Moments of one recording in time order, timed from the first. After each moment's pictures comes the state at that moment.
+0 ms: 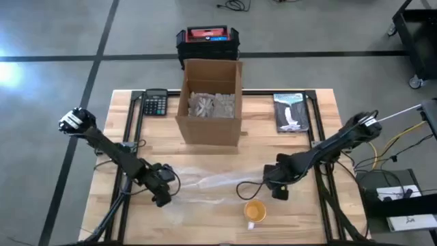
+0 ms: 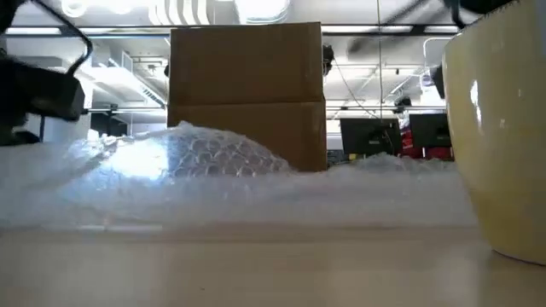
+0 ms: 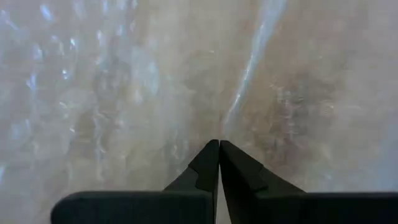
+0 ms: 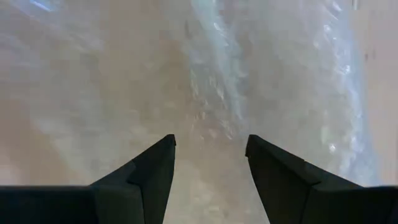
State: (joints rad) left arm -0.64 1.24 0.56 -0.42 -0.11 -1.06; right arm 0.45 1.51 0.87 -0.82 -0.01 0.67
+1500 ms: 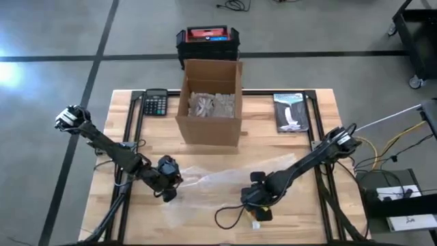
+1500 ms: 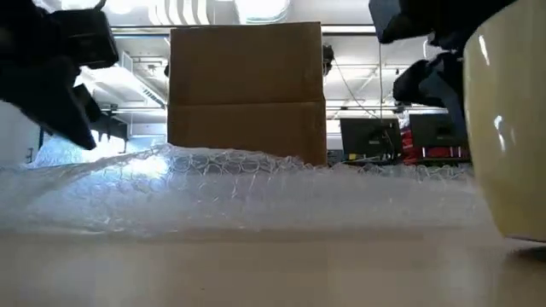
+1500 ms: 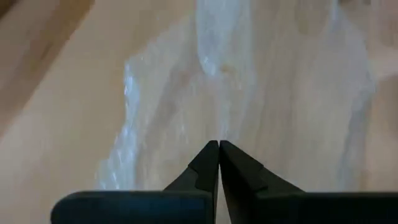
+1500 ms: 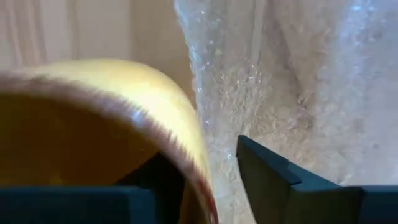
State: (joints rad) left arm -0.57 1.18 0.56 -0.24 -0.36 -0.80; right arm 0.51 1.94 1.32 -0.82 -0.04 0.45
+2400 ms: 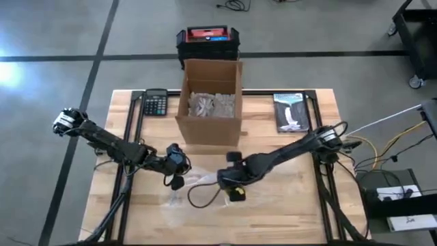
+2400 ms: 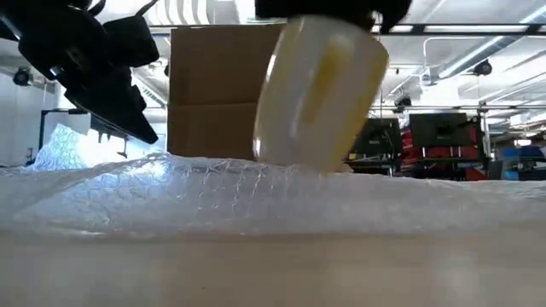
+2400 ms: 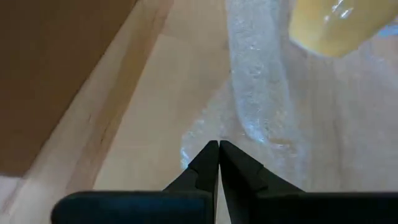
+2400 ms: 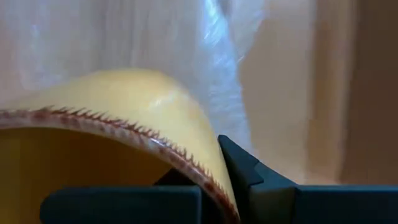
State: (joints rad) left arm -0.38 1.18 0.56 -0.19 -0.32 -0.53; right arm 0.30 2.07 1.62 -0.85 0.13 0.19
